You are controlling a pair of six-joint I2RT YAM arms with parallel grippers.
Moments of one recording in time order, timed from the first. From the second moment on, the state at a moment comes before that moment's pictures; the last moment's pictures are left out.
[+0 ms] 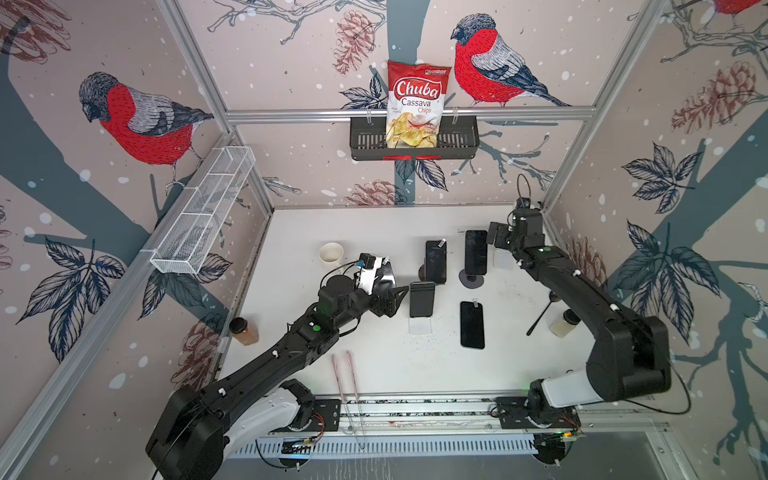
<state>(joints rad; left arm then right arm) -0.64 1.01 0.55 0.19 0.24 -0.29 0.26 1.43 1.07 -0.22 0.30 0.20</state>
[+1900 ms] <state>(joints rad) -0.97 1.11 0.14 0.65 -0.05 -0.12 1.19 1.24 0.57 0.09 0.64 0.52</state>
